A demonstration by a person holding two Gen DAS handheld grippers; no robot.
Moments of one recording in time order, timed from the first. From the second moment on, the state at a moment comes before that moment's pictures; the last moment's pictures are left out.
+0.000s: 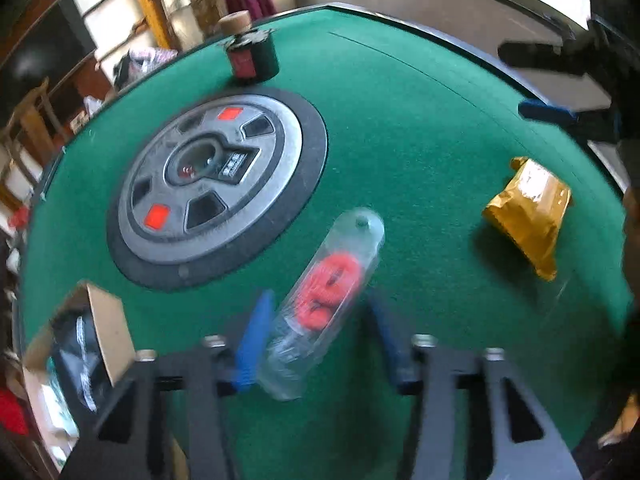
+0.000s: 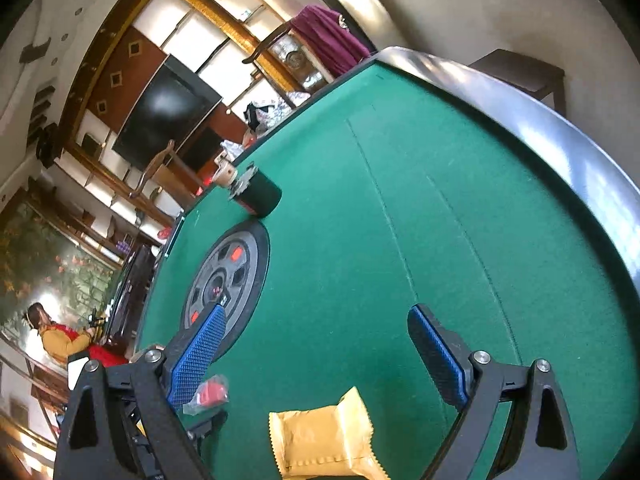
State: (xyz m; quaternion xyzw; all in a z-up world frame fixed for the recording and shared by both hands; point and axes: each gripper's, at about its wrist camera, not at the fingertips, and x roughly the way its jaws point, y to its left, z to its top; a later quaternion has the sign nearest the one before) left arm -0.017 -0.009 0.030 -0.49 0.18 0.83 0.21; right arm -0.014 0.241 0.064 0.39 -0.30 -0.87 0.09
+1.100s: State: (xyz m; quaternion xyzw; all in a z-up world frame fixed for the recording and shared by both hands) left arm 0.110 -0.075 0.103 -0.39 0.01 0.90 0.18; right arm 0.022 0.215 0.050 0.45 -0.20 -0.87 0.08
